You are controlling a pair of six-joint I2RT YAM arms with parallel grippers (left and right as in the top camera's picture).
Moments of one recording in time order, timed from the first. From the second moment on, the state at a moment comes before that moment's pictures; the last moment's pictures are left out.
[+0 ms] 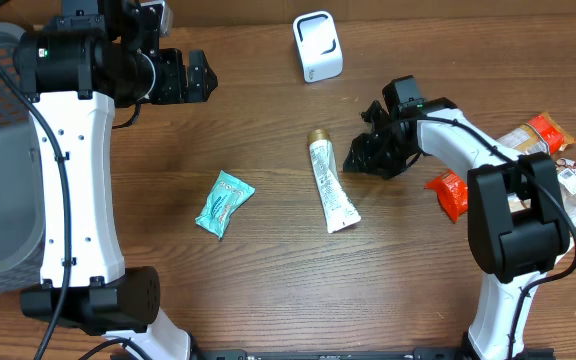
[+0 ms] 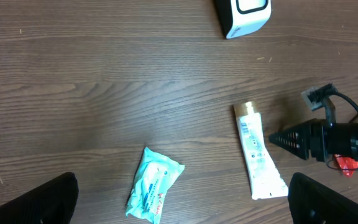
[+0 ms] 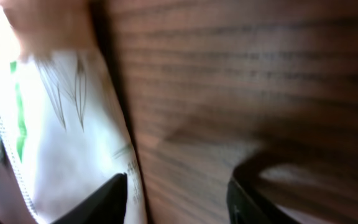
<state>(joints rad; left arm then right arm) 0.03 1.82 2.21 -1.46 0.26 -0.04 0.25 2.10 1.43 -0.76 -0.50 0.21</state>
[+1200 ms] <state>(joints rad) 0.03 1.82 2.21 -1.46 0.26 -0.04 0.38 2.09 1.40 -0.80 -0.57 -0.03</state>
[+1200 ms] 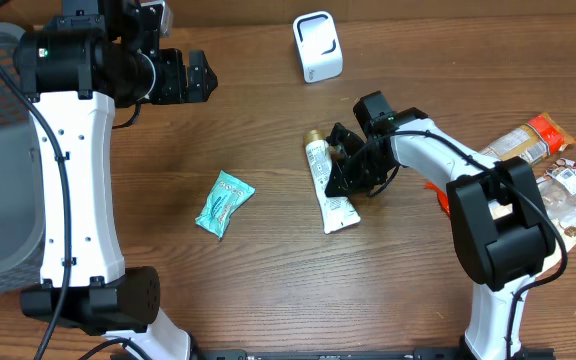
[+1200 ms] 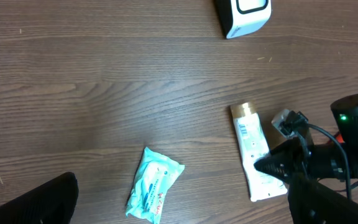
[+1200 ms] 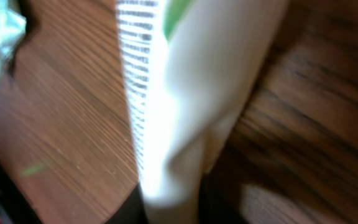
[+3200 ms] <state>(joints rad) 0.03 1.82 2.21 -1.46 0.26 -0.04 0.60 1.80 1.62 -0.41 0.42 -0.01</state>
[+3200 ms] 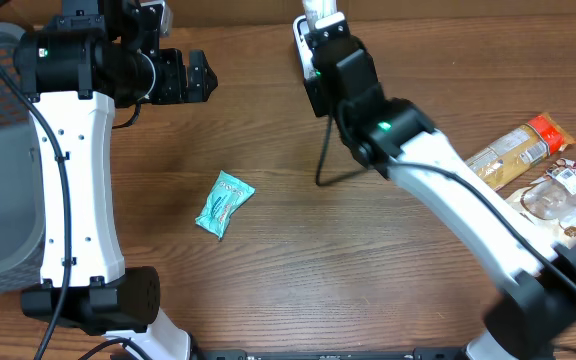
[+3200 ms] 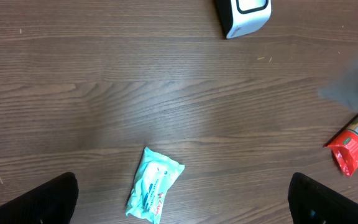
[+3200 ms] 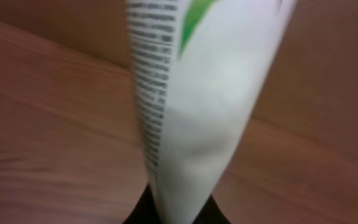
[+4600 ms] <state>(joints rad) 0.03 1.82 2.21 -1.46 0.26 -0.04 0.47 2.33 1.62 0.22 0.57 -0.75</state>
